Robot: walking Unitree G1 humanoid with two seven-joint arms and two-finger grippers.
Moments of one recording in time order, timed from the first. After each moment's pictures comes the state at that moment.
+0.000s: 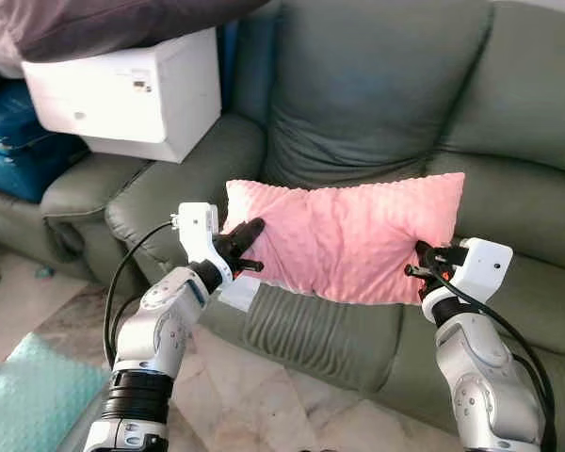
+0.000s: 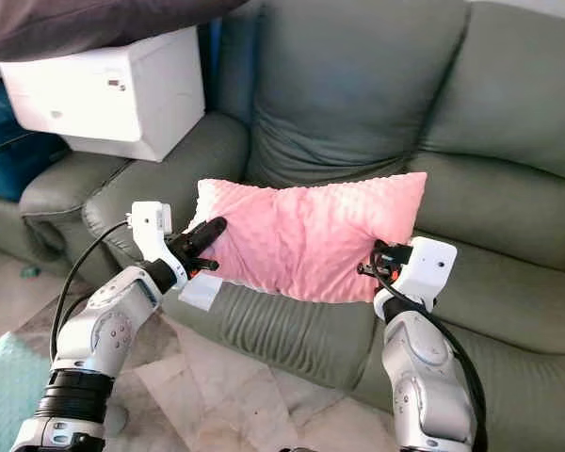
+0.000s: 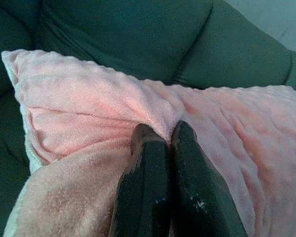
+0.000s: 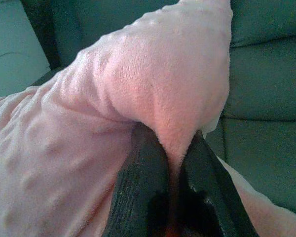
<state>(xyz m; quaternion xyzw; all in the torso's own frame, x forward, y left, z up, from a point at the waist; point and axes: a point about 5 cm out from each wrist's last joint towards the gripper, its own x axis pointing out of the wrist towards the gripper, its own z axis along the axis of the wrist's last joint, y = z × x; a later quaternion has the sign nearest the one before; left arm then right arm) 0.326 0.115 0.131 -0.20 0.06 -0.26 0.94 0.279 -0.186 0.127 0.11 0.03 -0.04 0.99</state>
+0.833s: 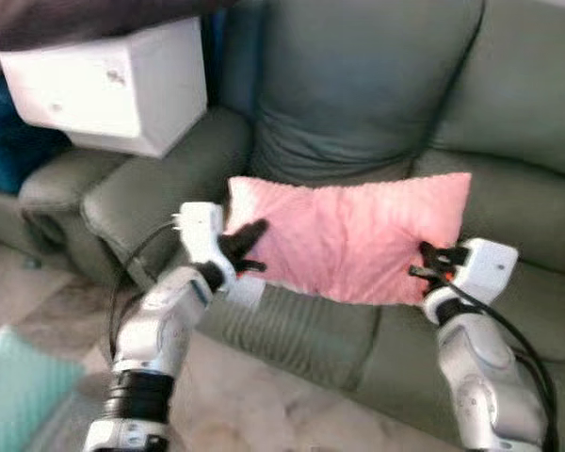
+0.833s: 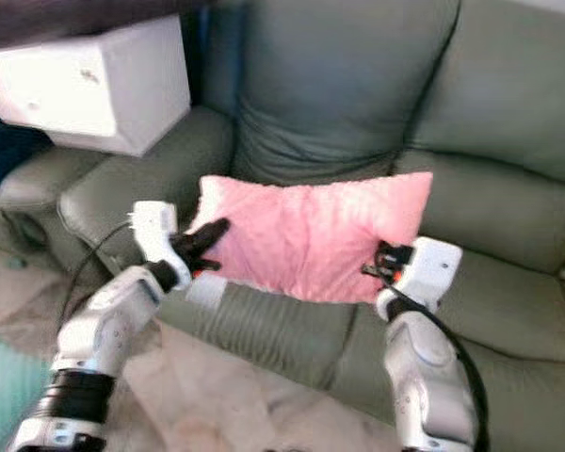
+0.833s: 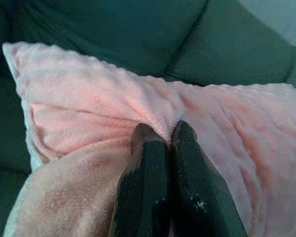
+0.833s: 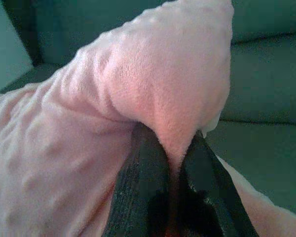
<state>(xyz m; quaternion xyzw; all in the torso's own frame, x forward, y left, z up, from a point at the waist) 0.326 0.117 0.130 -0.20 0.07 -0.26 0.94 0.280 -0.182 0.128 0.12 0.02 -0.04 0.99</state>
